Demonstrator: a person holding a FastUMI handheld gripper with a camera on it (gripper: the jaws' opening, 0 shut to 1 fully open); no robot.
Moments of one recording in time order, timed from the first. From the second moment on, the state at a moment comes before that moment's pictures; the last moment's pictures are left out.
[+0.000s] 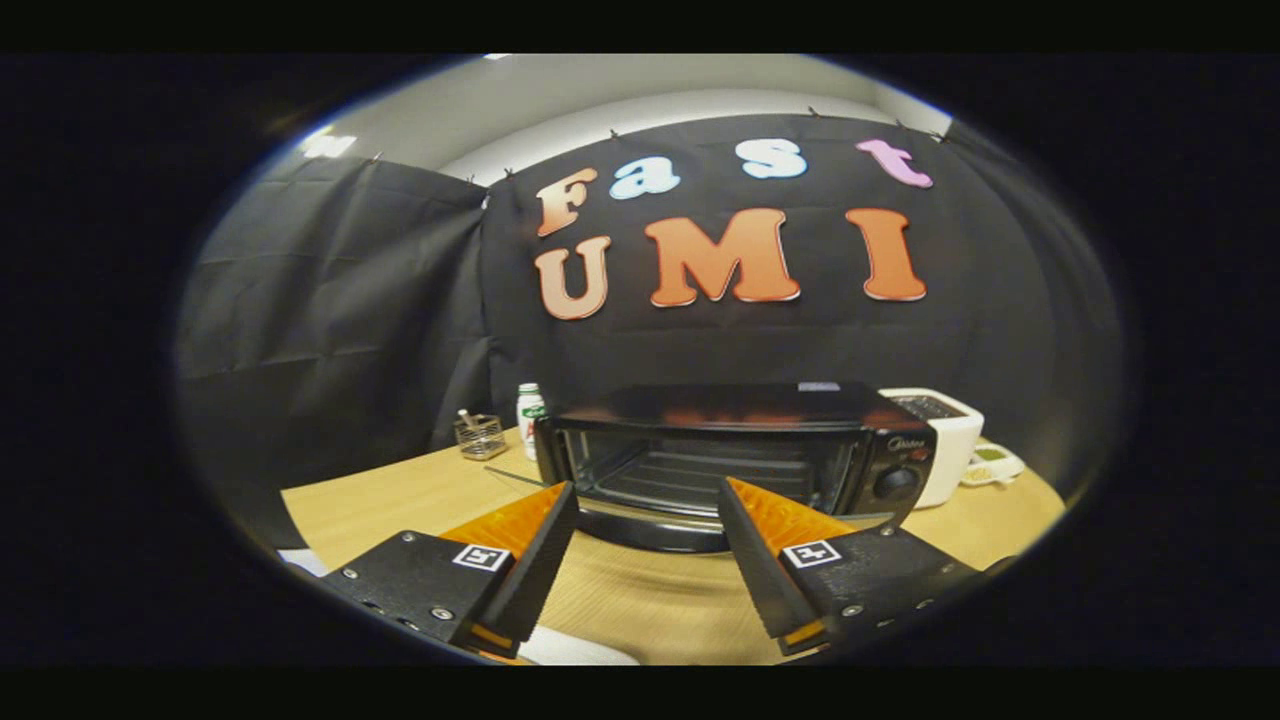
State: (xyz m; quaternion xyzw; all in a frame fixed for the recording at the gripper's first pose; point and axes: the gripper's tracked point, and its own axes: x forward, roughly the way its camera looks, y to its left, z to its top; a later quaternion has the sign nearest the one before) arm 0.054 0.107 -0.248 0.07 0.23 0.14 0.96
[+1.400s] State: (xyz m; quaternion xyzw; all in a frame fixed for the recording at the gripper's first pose) arm -0.048 0.087 -0.311 0.00 0.27 0.12 0.95
